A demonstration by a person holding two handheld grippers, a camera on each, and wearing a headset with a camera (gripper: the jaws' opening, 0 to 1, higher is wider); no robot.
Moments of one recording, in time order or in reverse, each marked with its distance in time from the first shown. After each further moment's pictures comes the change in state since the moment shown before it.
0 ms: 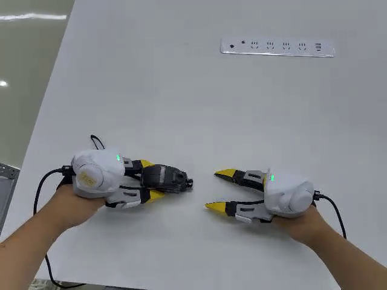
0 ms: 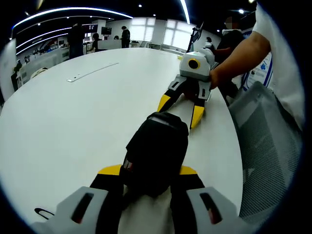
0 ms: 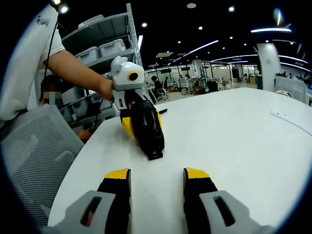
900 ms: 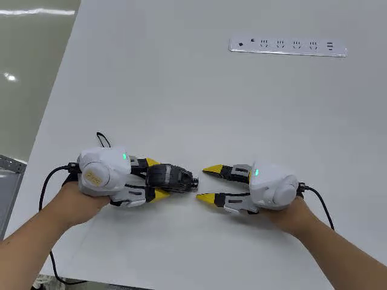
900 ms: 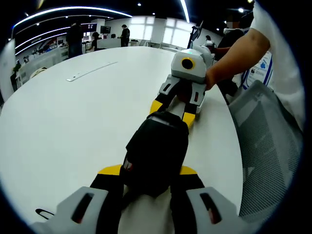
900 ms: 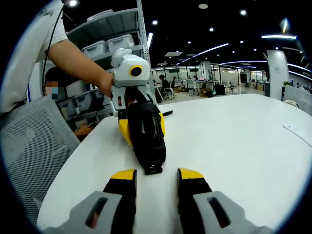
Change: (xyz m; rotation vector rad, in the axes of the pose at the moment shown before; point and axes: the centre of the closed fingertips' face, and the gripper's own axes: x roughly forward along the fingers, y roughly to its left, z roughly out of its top) left arm 0.000 -0.001 0.001 0.007 0.015 -0.003; right arm 0.033 0.004 0.008 -0.076 0.010 0.046
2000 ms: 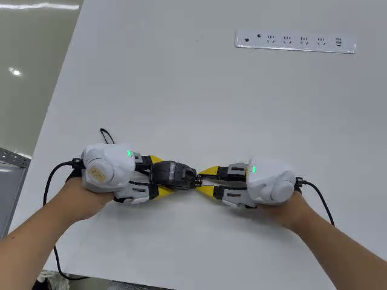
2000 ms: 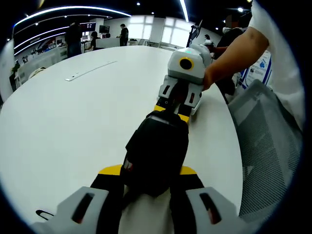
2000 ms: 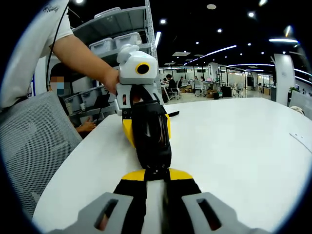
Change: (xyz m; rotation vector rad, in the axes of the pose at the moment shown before) left arm 0.001 0.001 -0.001 0.005 0.007 -0.009; right arm 0.011 0.001 0.003 -0.042 0.011 0.056
